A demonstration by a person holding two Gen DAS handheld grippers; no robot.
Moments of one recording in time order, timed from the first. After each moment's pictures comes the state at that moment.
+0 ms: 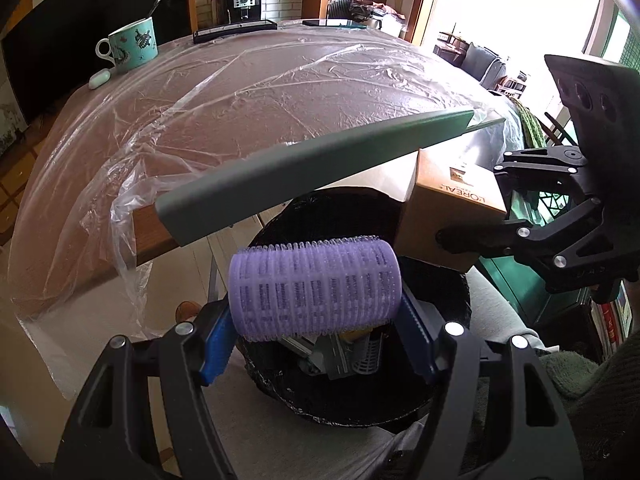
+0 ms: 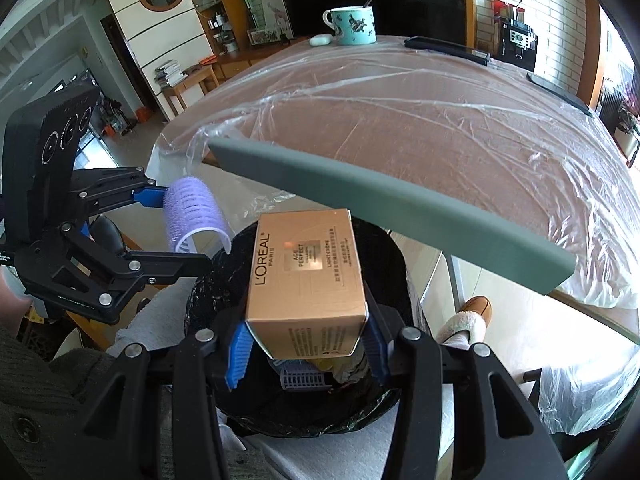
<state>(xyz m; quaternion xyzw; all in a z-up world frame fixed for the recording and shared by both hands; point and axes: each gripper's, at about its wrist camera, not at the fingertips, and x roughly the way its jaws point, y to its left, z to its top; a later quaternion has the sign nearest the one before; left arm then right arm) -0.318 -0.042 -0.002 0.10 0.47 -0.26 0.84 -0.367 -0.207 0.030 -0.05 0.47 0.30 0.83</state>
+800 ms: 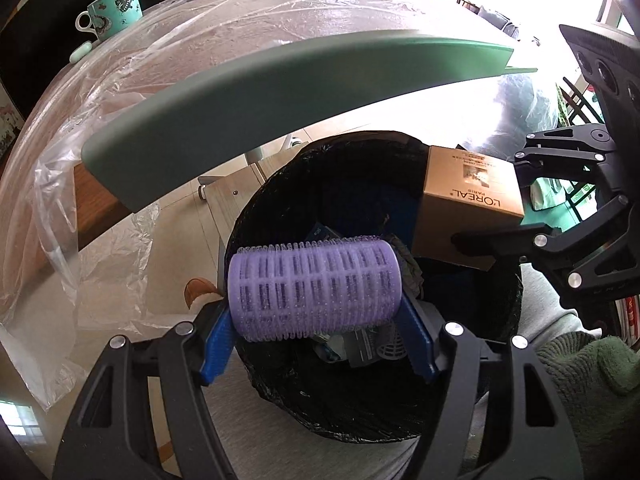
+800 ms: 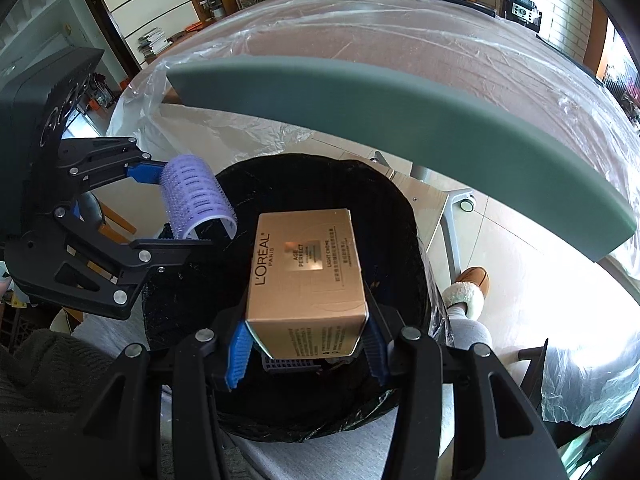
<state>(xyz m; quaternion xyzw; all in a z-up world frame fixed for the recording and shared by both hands) -0.303 -0.055 -0.052 0.14 0.51 -0.24 0.81 -0.357 -0.197 -0.024 -0.07 0.53 0.28 0.80</state>
